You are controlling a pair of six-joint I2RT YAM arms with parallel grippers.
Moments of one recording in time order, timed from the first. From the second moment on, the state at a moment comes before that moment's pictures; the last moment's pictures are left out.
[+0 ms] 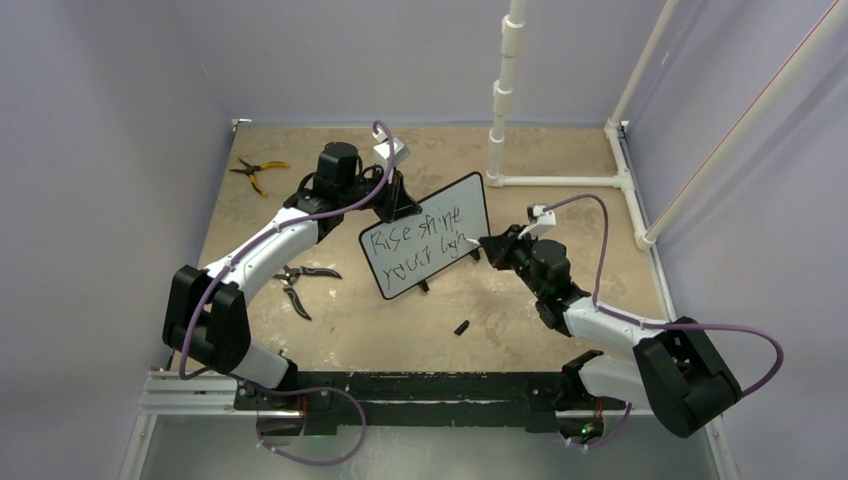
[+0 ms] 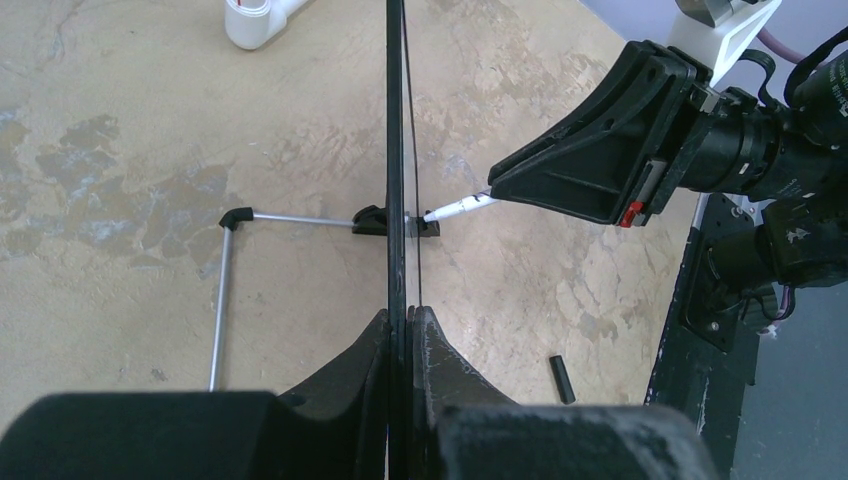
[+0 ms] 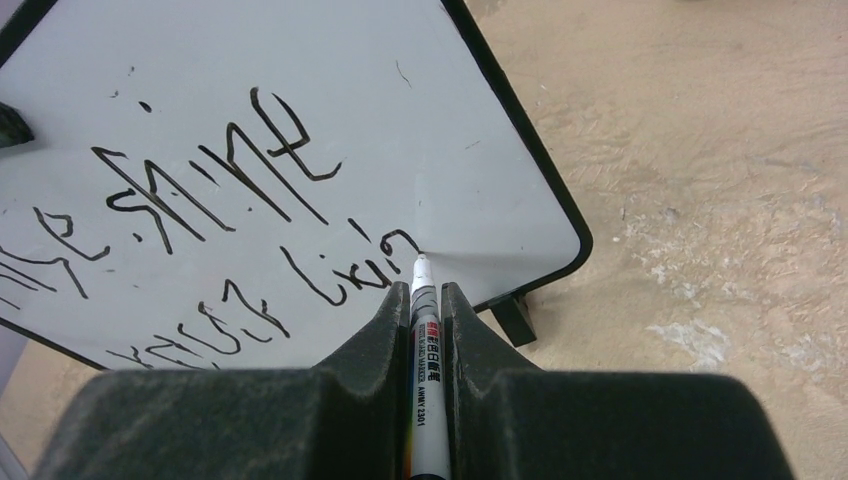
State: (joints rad) left arm -0.43 1.50 1.13 -0.09 0.68 -0.08; right arm 0.48 1.18 0.32 0.66 0.04 0.56
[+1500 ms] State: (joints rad) left arm -0.43 1.50 1.13 -0.09 0.68 -0.08; right arm 0.45 1.14 0.34 0.65 0.10 0.55
